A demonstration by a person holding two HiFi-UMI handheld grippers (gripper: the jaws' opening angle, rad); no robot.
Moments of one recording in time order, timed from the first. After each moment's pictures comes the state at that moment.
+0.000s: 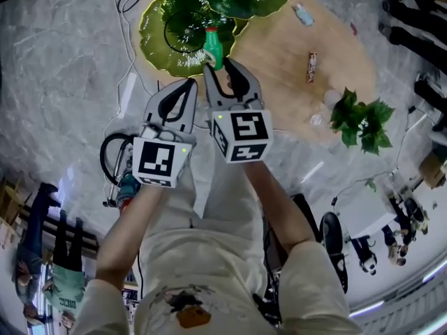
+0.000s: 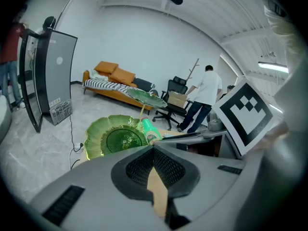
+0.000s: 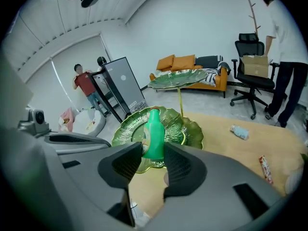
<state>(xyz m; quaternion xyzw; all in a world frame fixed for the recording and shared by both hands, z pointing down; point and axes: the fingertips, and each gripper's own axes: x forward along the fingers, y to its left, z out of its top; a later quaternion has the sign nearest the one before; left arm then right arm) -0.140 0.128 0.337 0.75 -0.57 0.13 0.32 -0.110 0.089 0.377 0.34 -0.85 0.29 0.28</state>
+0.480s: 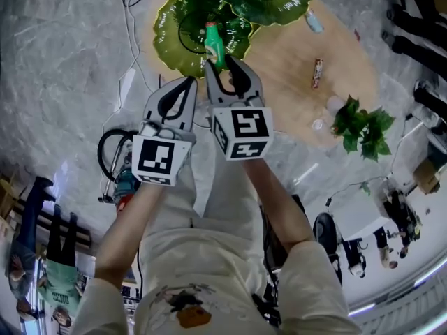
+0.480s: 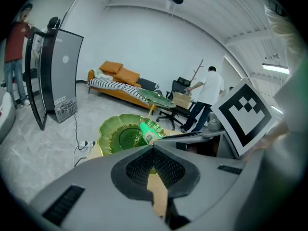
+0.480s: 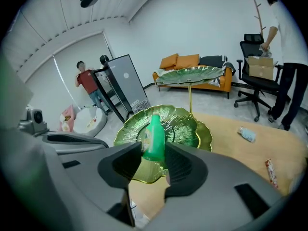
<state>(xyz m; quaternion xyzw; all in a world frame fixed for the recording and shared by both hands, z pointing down) -0.170 0.133 0.344 0.73 -0.59 0.12 0.33 -0.140 0.089 0.385 0.33 -0.85 0.28 0.29</state>
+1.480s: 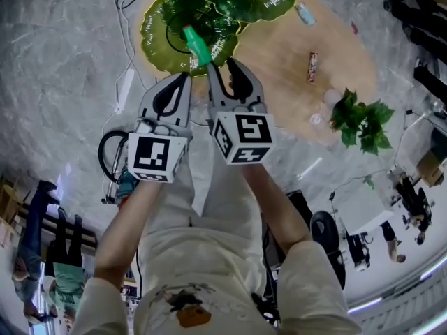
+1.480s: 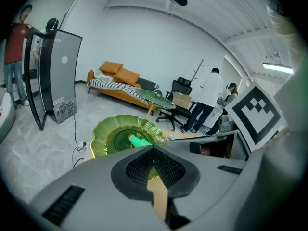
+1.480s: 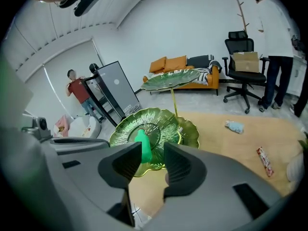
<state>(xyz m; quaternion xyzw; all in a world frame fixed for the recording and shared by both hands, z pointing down) -0.162 0.121 0.345 0.73 -0.59 0.13 0.33 -0.108 0.085 0.378 0.38 -0.83 0.32 0.26</state>
